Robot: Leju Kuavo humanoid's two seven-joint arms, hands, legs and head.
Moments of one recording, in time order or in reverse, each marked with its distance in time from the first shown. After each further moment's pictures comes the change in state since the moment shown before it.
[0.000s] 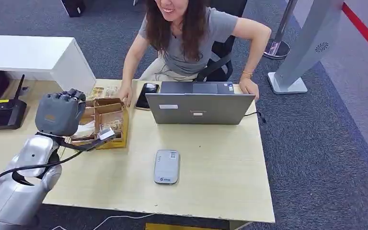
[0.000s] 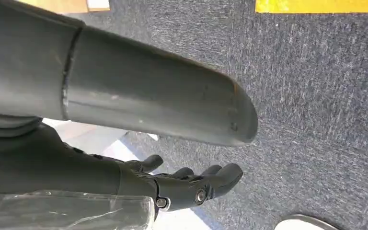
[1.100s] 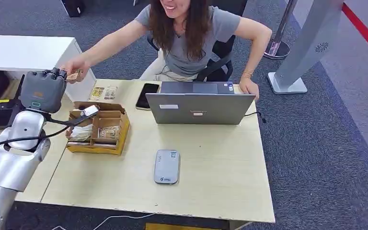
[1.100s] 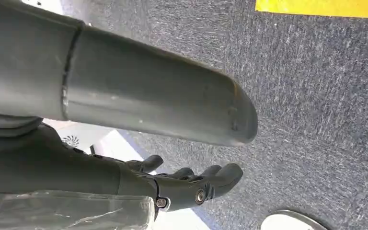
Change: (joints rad) left arm -0.250 0.005 0.001 0.384 -0.145 0.127 -0.026; right arm -0.024 0.002 0.030 0.004 0.033 0.031 0.021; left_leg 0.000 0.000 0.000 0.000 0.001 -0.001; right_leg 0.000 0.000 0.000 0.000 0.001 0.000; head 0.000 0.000
